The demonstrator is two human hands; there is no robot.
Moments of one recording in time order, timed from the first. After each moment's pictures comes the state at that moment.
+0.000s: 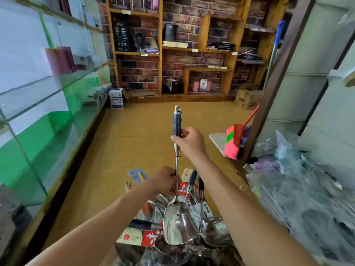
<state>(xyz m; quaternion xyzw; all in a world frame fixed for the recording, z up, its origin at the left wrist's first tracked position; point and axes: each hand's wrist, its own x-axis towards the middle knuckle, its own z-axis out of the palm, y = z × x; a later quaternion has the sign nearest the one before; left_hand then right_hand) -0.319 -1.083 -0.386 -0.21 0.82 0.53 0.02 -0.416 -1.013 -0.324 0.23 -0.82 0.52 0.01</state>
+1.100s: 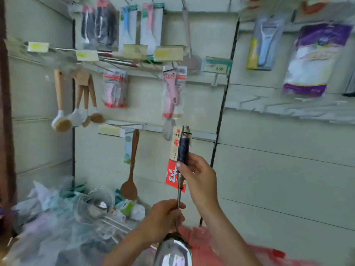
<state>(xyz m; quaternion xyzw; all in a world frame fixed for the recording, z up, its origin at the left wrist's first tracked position) -0.376 -0.466 -0.268 0.37 0.73 0.55 0.16 -0.307 -0.364 -0.182 -0.02 -0.72 0.56 0.42</state>
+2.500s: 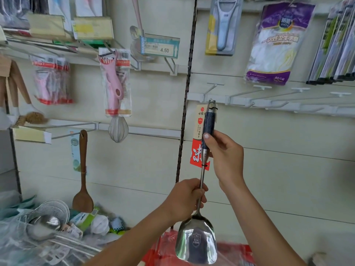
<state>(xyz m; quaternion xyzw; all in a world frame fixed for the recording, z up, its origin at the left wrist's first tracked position) -0.334 -0.280 -0.197 0.46 0.69 0.52 0.18 -0.276 -0.176 -0.130 -0.06 -0.67 0.50 0.54</state>
